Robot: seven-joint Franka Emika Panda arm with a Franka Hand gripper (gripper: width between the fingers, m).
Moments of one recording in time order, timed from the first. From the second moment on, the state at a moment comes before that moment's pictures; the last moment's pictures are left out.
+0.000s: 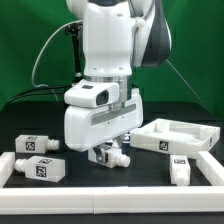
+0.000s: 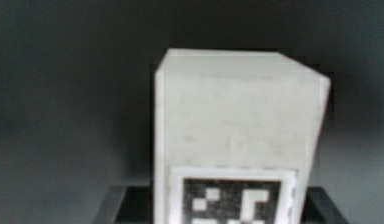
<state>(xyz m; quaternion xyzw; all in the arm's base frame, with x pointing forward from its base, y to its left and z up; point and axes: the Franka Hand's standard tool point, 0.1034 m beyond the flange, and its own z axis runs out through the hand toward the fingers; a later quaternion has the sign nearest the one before) 0.495 -0.032 0.006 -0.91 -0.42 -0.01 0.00</state>
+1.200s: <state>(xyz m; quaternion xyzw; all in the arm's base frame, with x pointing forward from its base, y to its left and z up) 0.450 -0.065 0.017 -0.94 -0.34 0.03 0.00</state>
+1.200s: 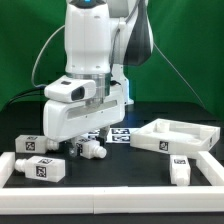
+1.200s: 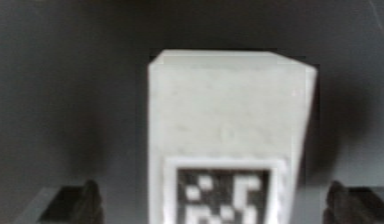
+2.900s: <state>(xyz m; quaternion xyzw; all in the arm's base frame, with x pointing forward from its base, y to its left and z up) 0.586 0.062 0.039 -0.99 0.11 0.03 0.01</state>
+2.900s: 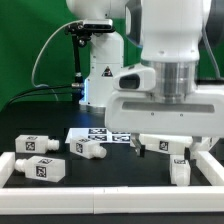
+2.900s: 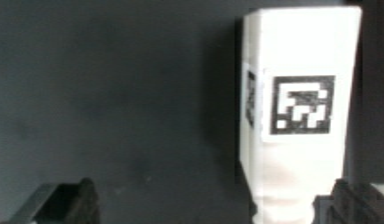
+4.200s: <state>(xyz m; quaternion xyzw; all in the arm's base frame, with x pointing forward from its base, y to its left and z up) 0.576 0.078 0.028 -1.00 0.07 0.03 0.01</state>
